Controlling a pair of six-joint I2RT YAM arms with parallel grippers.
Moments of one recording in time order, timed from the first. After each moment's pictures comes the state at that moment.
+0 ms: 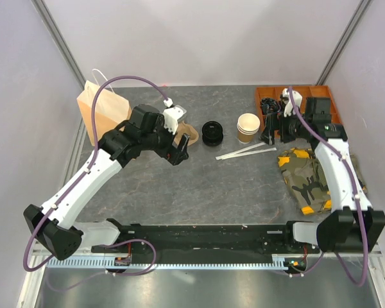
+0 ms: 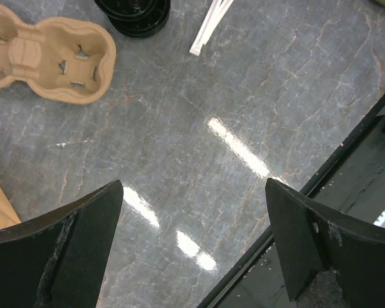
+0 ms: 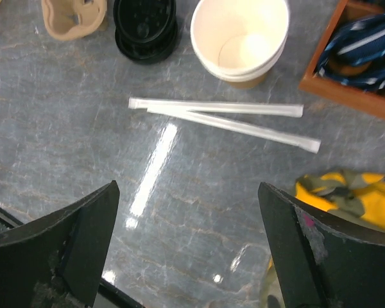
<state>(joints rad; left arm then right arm) -0.60 1.25 1.32 -0.78 0.23 0.04 -0.04 1.23 1.17 -0.73 -0.52 -0.14</state>
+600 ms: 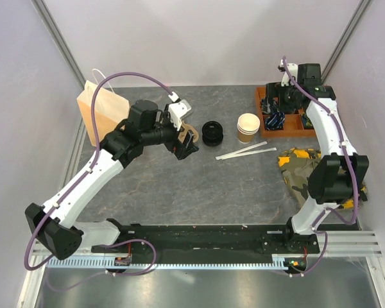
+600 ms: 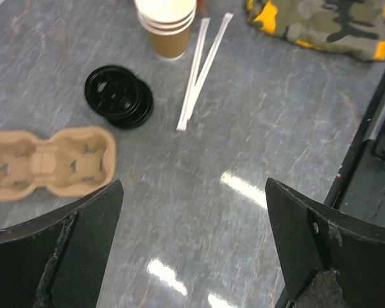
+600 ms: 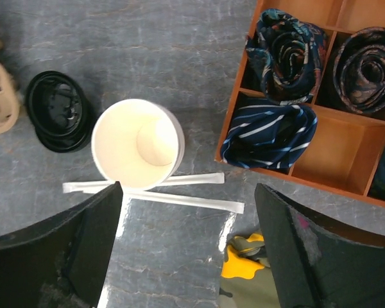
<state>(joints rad) -0.60 1.24 1.29 -0.54 0.37 0.16 -0.03 1.72 1.68 -0.75 -0.32 -0.10</state>
